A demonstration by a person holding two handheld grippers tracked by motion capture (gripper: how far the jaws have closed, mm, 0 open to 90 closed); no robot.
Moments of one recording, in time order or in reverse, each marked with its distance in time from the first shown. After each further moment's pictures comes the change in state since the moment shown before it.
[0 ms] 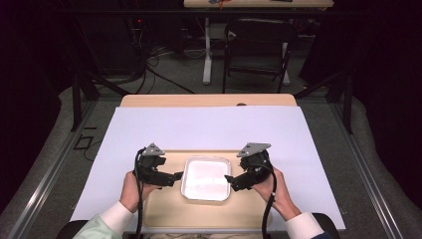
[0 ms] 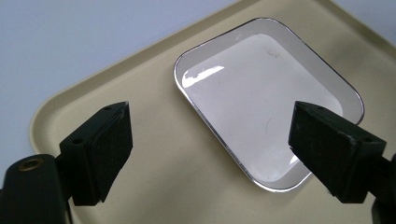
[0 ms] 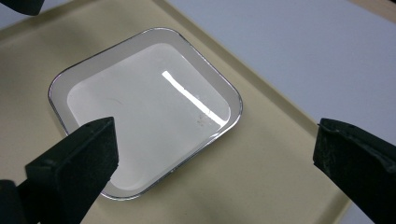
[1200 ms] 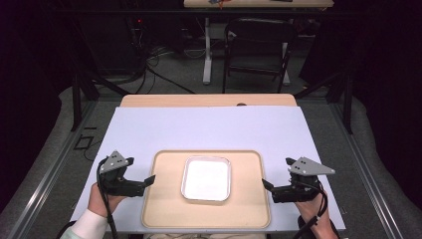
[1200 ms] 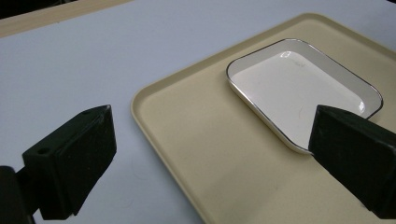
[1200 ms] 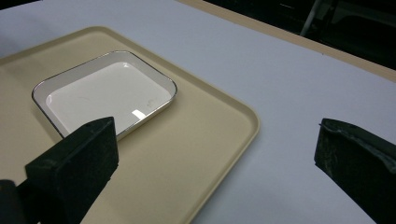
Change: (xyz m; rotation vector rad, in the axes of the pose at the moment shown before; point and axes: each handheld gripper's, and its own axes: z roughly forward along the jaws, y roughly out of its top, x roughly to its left) left arm 0.027 -0.051 -0.065 -0.204 0.100 0.022; right arm -0.028 -0.074 -0.084 -0.236 -0.131 0.094
